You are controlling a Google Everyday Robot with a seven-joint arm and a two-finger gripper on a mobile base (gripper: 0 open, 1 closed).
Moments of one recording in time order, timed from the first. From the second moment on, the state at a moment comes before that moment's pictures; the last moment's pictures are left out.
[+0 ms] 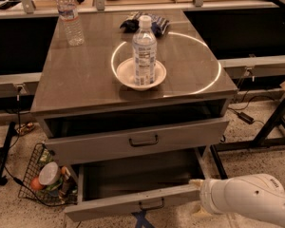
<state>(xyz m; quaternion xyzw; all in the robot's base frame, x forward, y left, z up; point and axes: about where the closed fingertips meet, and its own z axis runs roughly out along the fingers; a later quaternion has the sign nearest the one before) 0.393 -0.181 0.512 -0.66 0.71 0.01 0.22</state>
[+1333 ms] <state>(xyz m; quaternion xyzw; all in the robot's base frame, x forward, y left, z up) 0.416 -0.210 0.416 -0.68 0.72 0.03 0.14</state>
